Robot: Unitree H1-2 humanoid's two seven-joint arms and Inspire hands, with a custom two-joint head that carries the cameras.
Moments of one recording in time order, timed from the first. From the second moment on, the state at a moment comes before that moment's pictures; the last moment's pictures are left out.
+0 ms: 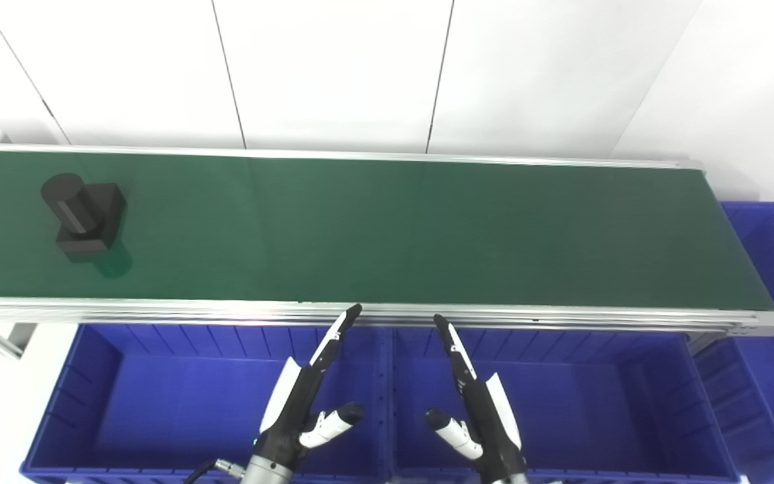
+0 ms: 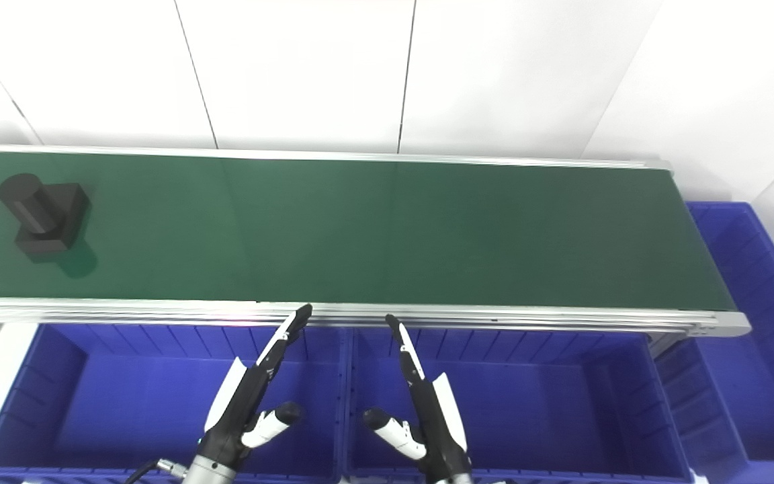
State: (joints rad) left arm 0.10 0.21 -0.70 0.20 0.19 -0.44 0.41; right arm 0.23 -0.13 0.45 0.16 -0.21 -0.44 -0.26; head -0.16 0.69
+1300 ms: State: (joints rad) left arm 0.02 0.16 -0.77 0.41 0.19 -0.44 0.48; right arm 0.19 -0.17 0.46 0.30 -0.14 -0.44 -0.28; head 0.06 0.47
